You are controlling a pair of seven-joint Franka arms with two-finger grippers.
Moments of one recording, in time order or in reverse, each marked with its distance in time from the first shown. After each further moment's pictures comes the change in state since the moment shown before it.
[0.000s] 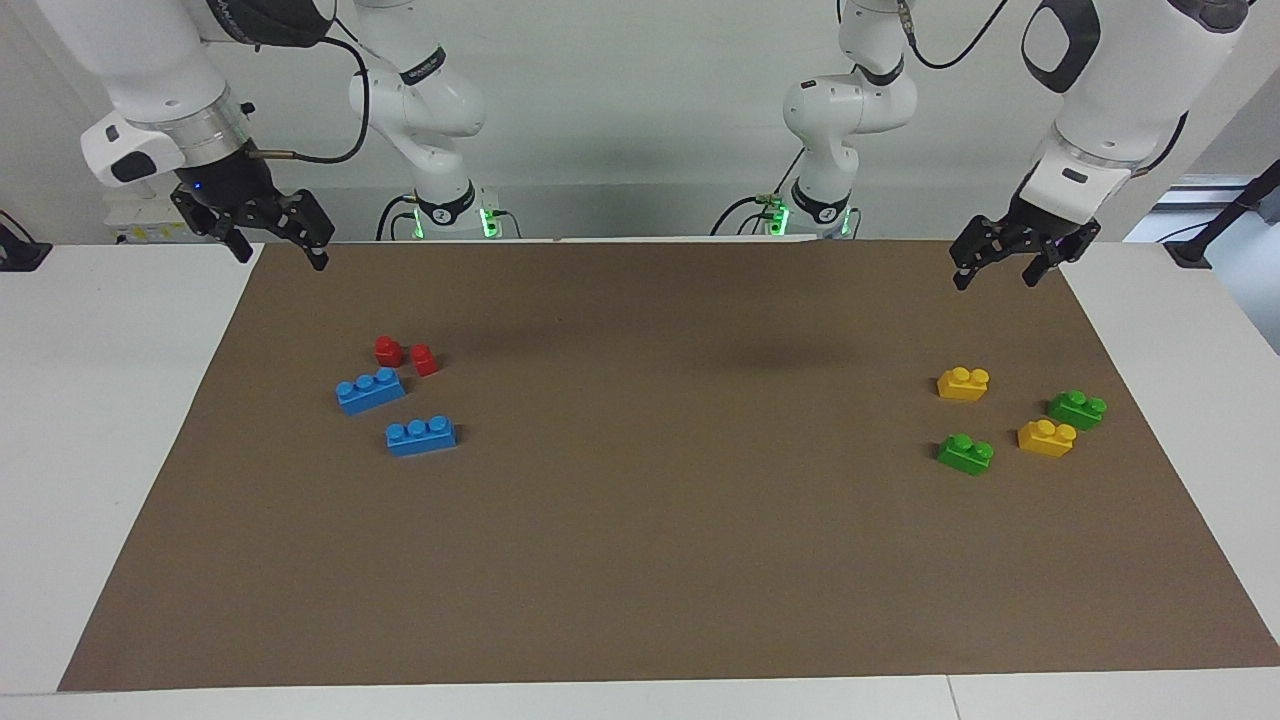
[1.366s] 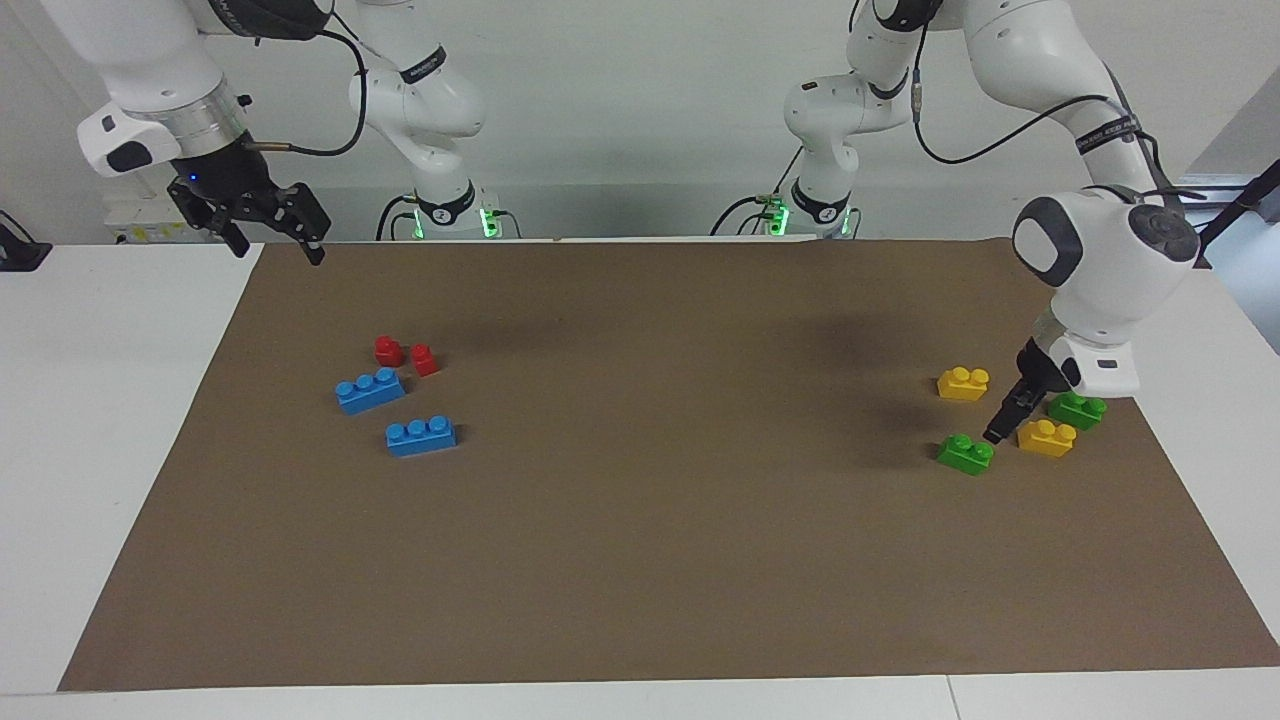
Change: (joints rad) left arm 0.063 0.259 0.052 -0.117 -0.025 0.452 -0.468; right arm -0.003 -0.023 0.000 -0.017 0.000 0.006 -0.019
